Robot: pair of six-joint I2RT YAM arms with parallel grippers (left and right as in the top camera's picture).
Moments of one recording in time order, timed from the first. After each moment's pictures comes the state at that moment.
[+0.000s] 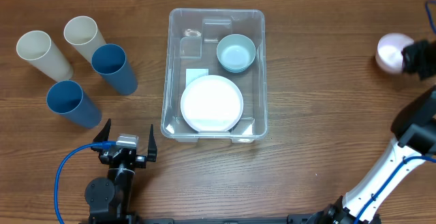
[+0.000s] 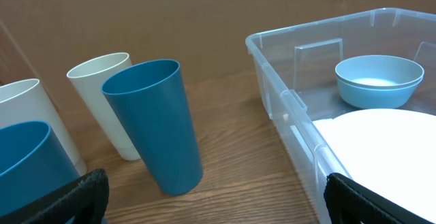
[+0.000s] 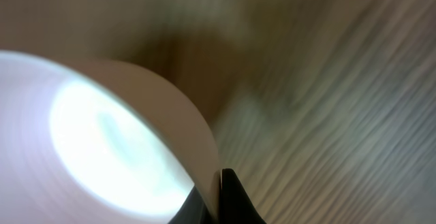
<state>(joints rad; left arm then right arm) 0.08 0.02 0.02 -0.08 0.16 0.19 -0.57 2.41 2.29 -1.30 -0.06 0.66</state>
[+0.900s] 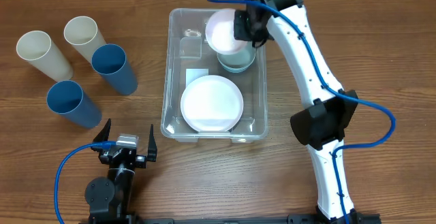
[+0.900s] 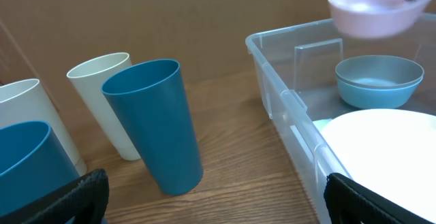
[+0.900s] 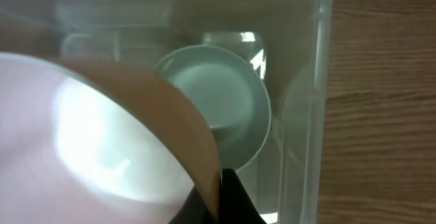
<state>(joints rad) 0.08 0.02 0.02 -0.08 0.16 0.19 0.39 2.41 2.59 -1.43 0.04 0.43</state>
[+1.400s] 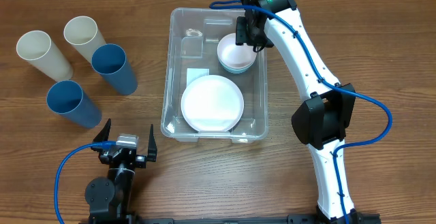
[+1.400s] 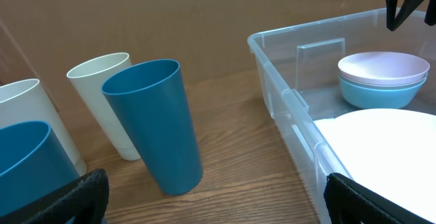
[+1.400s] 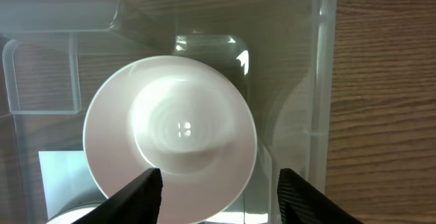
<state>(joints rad) 0.08 0.02 0.02 -0.08 0.16 0.19 0.38 2.41 2.46 -1.34 0.10 0.43</state>
